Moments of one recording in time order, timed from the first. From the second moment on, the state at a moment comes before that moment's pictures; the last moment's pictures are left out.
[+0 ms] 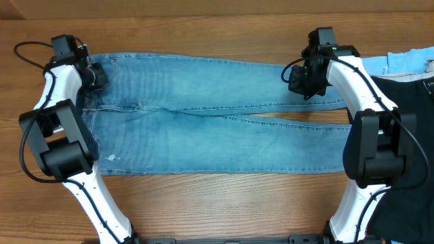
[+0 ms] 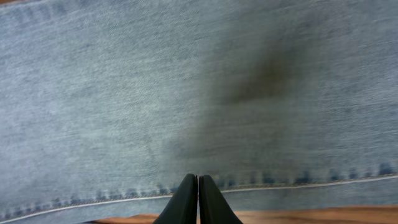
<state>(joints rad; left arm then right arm) 0.33 2.31 1.76 -0.58 0.07 -0.08 0.05 2.09 1.63 -0.89 -0.14 0.28</state>
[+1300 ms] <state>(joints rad) 0.66 2.31 1.87 -1.14 0.31 0.19 -0.09 2.09 1.63 -0.90 -0.02 0.28</state>
